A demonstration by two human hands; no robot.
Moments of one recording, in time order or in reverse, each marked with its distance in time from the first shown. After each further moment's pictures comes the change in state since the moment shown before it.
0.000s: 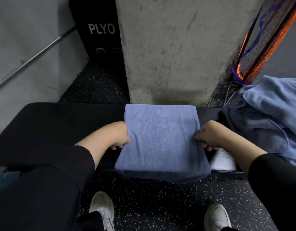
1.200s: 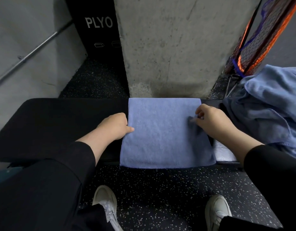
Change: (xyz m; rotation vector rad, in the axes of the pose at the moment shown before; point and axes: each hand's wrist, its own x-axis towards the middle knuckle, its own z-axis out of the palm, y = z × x) left_hand 0.006 -0.010 0.012 -0.155 0.239 0.104; right_hand 0.011 0.009 0.009 -0.061 0.394 -0.341
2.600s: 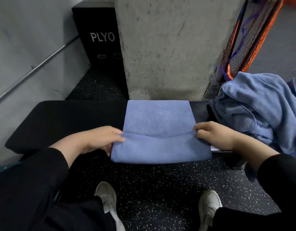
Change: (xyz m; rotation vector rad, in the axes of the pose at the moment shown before) left_hand -0.101 -0.034 -0.014 -0.637 -0.418 0.205; right_hand -0.098 -0.007 -0.065 0.292 -0.415 -0.121
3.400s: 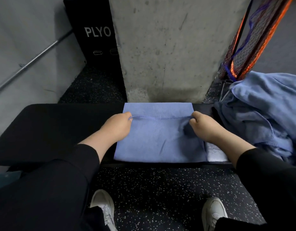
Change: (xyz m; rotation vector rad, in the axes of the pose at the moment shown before) left_hand 0.102 0.027 -0.001 0.628 0.556 0.048; right_hand 0.090 0.006 0.011 -0.171 0.305 0.174
